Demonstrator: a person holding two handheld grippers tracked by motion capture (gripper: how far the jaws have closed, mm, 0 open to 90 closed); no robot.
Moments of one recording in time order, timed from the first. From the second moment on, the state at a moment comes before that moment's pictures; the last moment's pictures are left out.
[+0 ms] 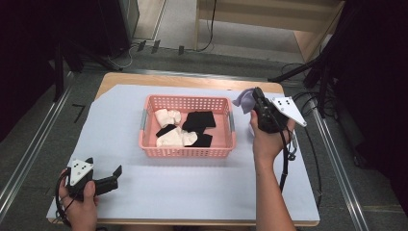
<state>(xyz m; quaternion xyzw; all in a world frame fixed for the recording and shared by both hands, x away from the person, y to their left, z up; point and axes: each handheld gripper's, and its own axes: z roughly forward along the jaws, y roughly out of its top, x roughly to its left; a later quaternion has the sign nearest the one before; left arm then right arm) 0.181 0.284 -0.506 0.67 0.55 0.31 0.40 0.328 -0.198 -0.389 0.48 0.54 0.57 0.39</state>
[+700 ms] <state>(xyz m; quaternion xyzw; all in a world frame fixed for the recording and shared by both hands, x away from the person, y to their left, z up) 0.180 0.284 -0.505 0.67 0.55 0.31 0.40 0.331 -0.234 -0.444 0.57 0.54 0.50 0.37</state>
